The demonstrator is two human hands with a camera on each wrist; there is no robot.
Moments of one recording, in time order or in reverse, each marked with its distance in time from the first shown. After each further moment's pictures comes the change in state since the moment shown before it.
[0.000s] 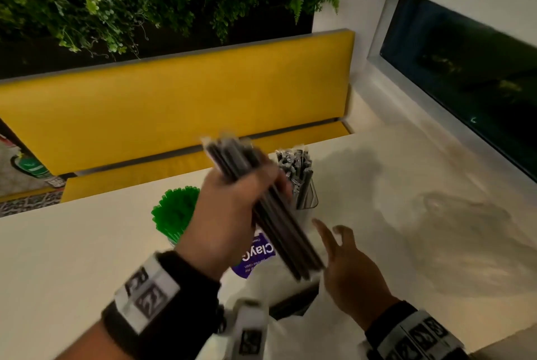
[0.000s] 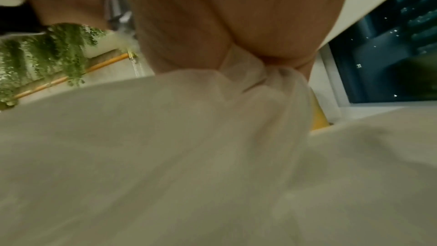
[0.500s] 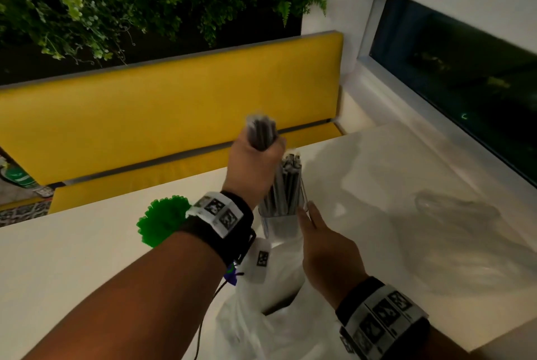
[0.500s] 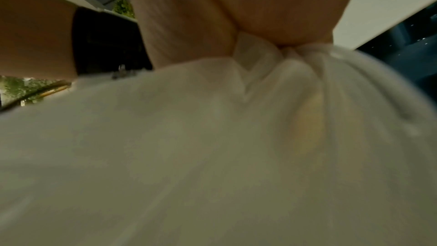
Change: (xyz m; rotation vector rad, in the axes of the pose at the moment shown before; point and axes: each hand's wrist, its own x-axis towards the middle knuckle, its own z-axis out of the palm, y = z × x) left_hand 0.110 -0.051 0.014 0.492 0.229 0.147; right_hand 0.029 -0.020 -0.004 -0.243 0.336 -0.187
